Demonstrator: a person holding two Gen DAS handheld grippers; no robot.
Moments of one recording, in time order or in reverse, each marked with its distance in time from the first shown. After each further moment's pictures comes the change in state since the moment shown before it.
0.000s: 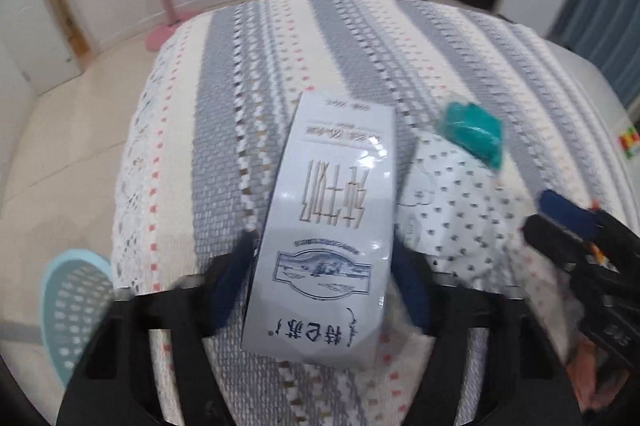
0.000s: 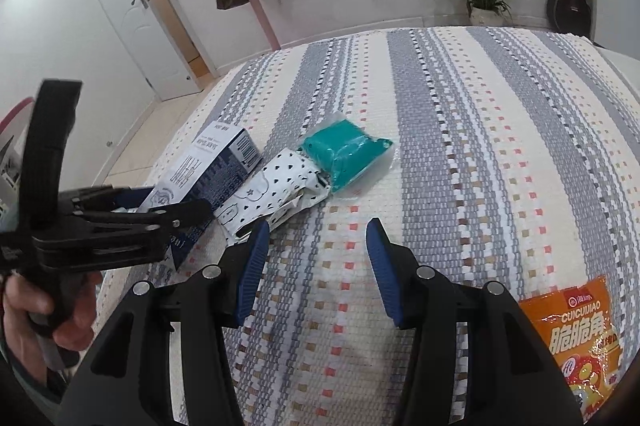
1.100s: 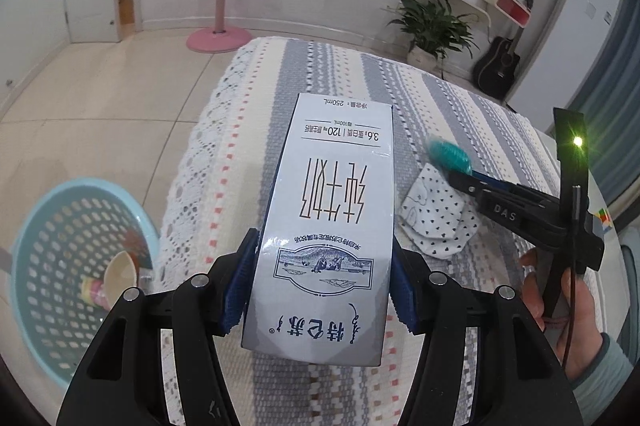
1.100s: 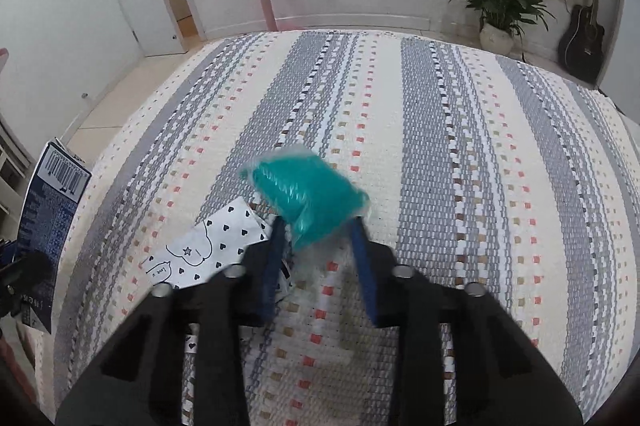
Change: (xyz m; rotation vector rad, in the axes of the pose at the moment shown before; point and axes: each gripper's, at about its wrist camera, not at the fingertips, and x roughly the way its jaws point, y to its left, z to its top) left arm -0.070 0.041 -0.062 -0.264 -0.213 -0.067; right arm 0.068 0.005 0.054 -0.176 0.089 -0.107
